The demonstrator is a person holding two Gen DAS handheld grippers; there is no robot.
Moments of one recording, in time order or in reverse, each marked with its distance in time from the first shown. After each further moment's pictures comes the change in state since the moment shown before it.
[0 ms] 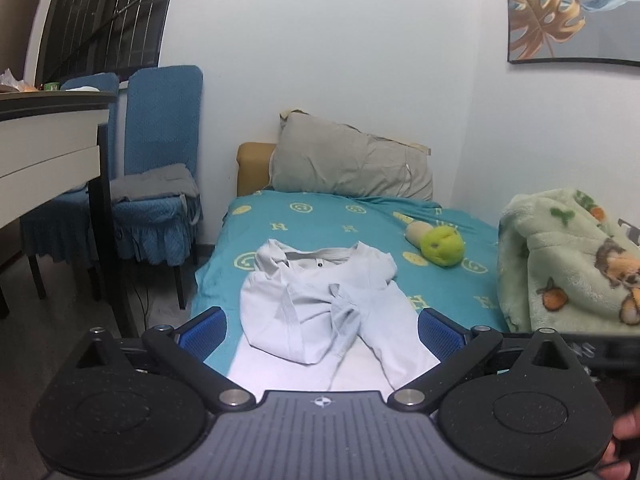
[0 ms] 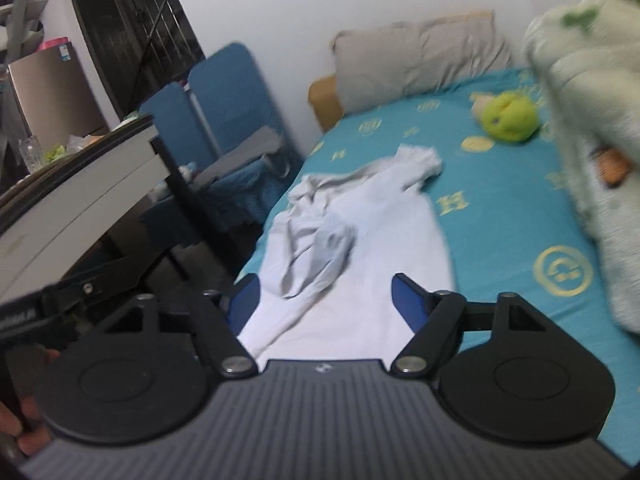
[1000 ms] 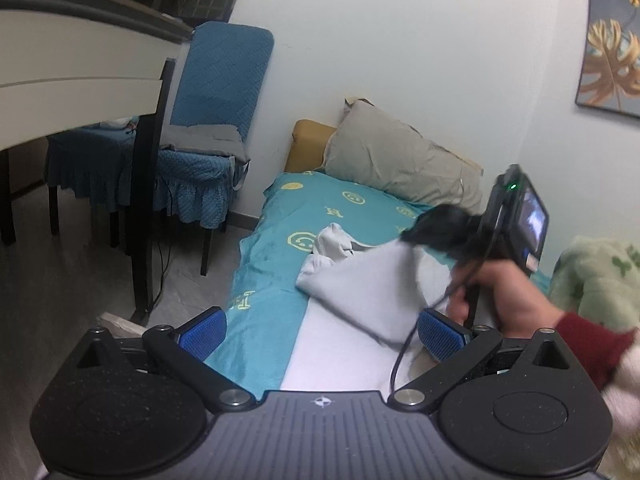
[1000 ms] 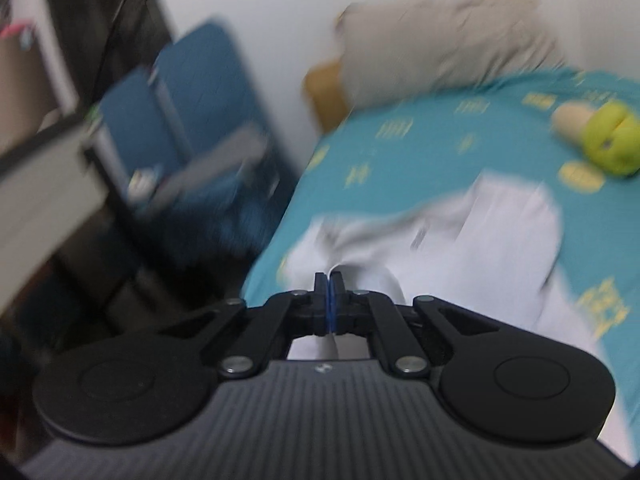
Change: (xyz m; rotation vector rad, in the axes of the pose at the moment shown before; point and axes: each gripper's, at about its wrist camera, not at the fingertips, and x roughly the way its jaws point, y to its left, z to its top) left arm 0.038 0.097 -0.014 -0.242 0.031 0.042; right arm 0.255 0.028 0.098 -0.001 -0.080 -0.114
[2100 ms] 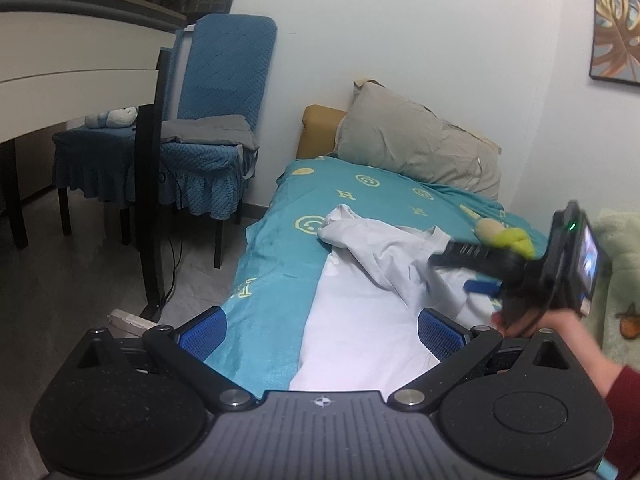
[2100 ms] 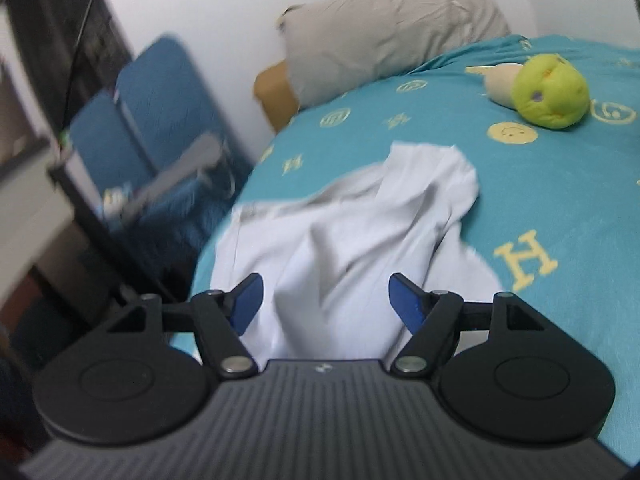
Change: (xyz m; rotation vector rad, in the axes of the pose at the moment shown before) left arm 0.040 -0.023 -0.015 0.049 0.032 0.078; right arm -0.017 -0.050 -0.049 0.029 0.067 -0.031
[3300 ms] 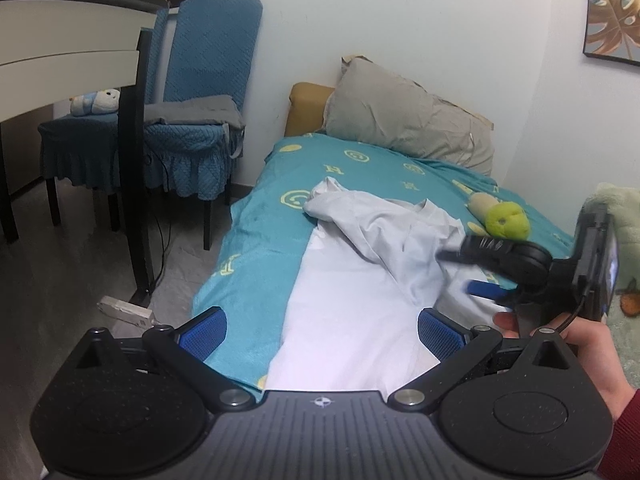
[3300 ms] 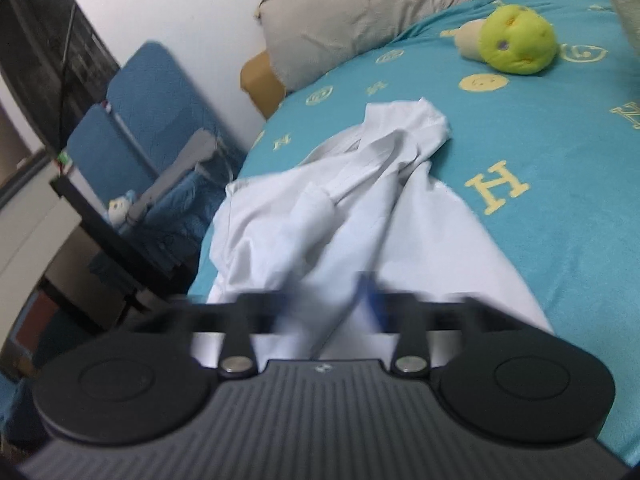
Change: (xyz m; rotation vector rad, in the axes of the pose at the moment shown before) left arm 0.019 -0.014 -0.012 0.034 0.067 -0.024; right arm -0.029 -0.029 -0.025 0.185 -0.017 0.041
